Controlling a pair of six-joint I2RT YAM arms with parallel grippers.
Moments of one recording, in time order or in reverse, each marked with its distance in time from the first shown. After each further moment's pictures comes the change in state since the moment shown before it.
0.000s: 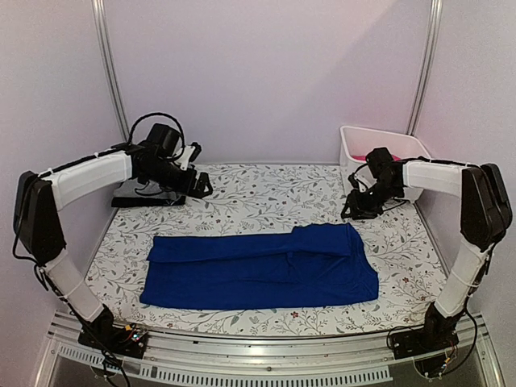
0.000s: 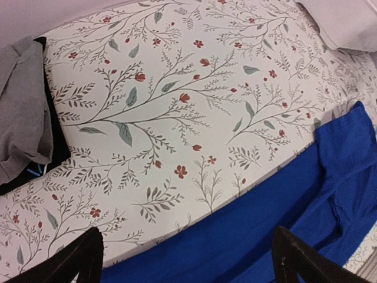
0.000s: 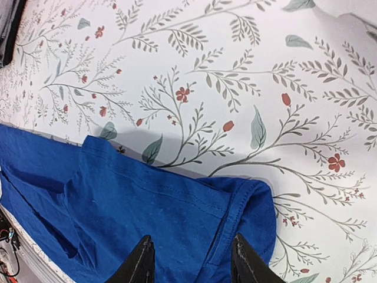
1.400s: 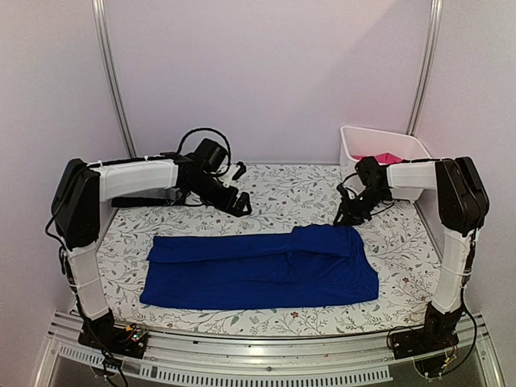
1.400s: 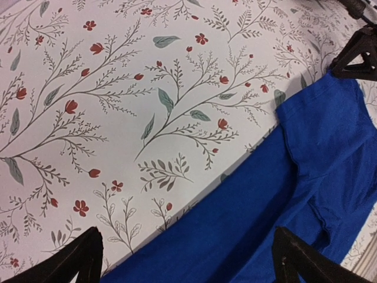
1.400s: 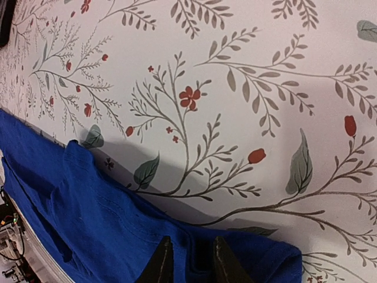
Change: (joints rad) left arm -0.215 0.295 0.167 0.059 0.054 -0.011; right arm -0.005 0.248 0.111 -0.005 -0.117 -0.054
